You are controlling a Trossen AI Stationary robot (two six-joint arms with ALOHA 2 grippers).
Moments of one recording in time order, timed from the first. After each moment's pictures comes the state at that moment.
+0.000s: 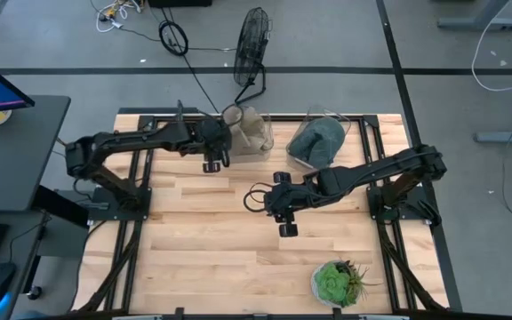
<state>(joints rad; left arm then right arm) 0.33 1.52 1.15 -0.70 -0.39 0.44 0.23 1.66 1.44 -0.72 0.14 0.03</state>
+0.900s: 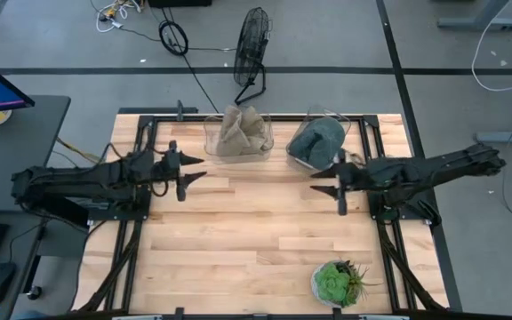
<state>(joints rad) 0.12 0.61 0.42 -0.05 -0.17 0.03 0.21 0.80 0.69 -0.23 0.28 0.05</state>
